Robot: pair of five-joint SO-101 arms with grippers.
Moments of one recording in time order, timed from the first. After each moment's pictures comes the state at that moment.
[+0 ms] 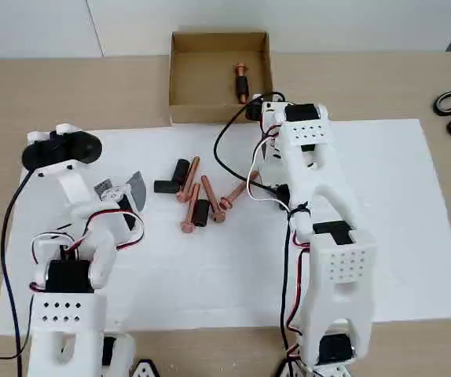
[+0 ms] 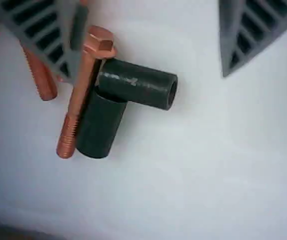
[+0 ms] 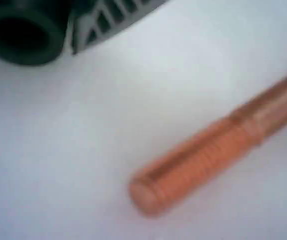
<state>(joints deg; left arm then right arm) -3.6 -57.7 60.4 48.0 20.8 -10.8 37.0 -26.2 88.7 3.8</state>
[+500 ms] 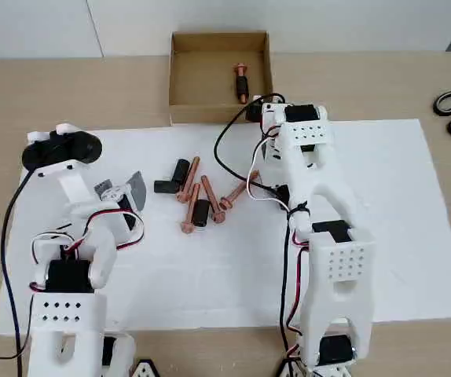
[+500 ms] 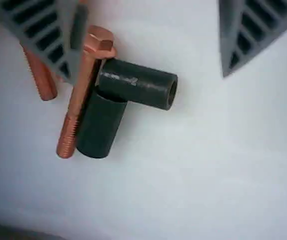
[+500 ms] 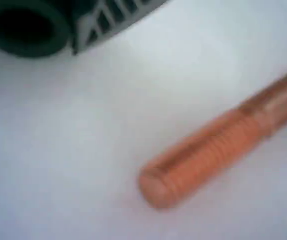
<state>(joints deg) -3.6 -57.7 60.4 48.0 20.8 -10.5 40.1 -27.4 88.7 3.8</state>
